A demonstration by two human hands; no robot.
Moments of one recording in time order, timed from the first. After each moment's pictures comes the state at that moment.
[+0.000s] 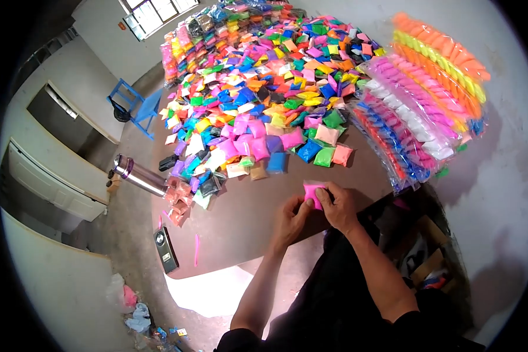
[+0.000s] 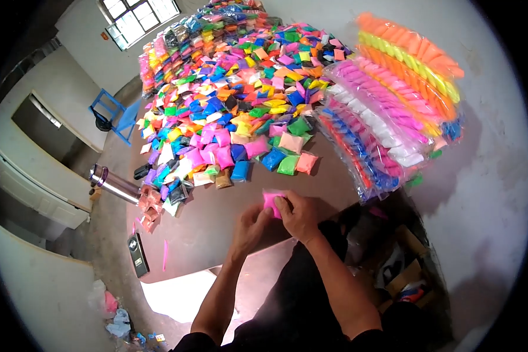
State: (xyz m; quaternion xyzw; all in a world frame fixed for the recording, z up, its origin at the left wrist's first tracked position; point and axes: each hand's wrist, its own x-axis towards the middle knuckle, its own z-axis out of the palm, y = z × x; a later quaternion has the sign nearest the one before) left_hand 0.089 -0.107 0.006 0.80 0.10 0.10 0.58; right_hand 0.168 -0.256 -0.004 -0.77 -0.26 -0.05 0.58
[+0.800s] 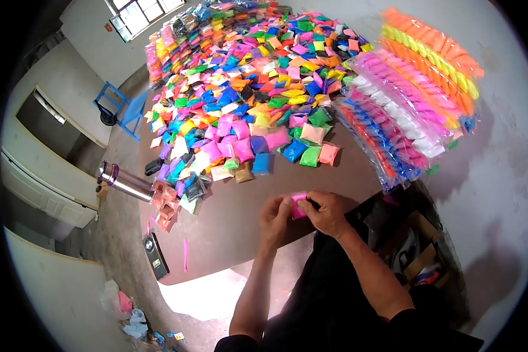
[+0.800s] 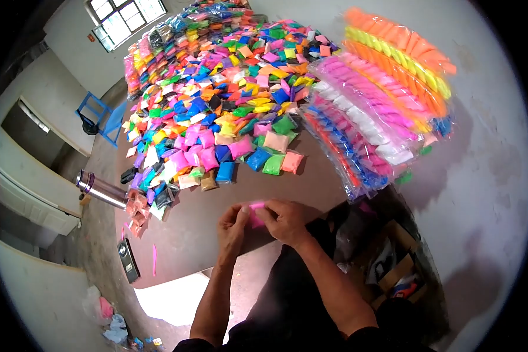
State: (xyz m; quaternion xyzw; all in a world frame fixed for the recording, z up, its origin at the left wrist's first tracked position) left_hand 0.089 -0.116 -0.002 0.64 0.15 0.17 0.74; right_hand 0.165 -0.260 -0.001 -0.75 -0.32 -0.05 0.58
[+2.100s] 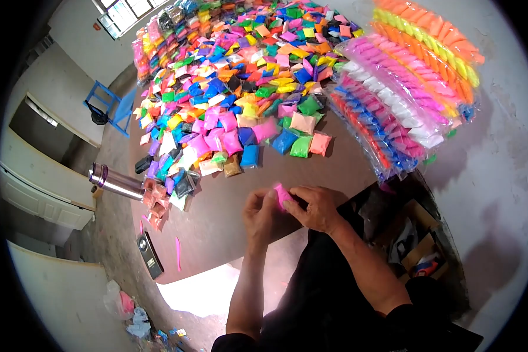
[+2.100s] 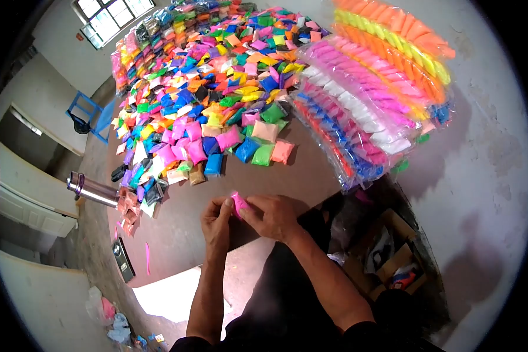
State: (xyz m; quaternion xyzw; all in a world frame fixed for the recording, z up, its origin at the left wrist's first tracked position) left_hand 0.089 -0.111 -0.002 0.59 0.17 0.21 0.76; right_hand 0.163 -0.260 0.005 -0.75 -0.35 -0.02 0.55
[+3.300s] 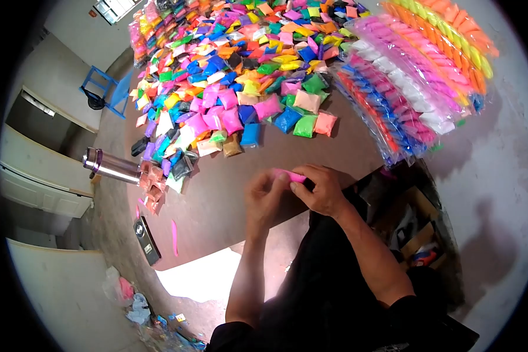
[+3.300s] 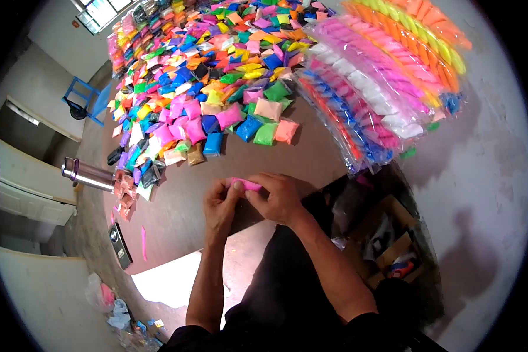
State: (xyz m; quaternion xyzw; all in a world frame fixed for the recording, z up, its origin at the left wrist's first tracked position) left_hand 0.089 -0.107 0.000 0.68 0.13 0.15 0.71; right_hand 0.166 -0.263 -0.001 -0.74 -0.36 -0.02 0.57
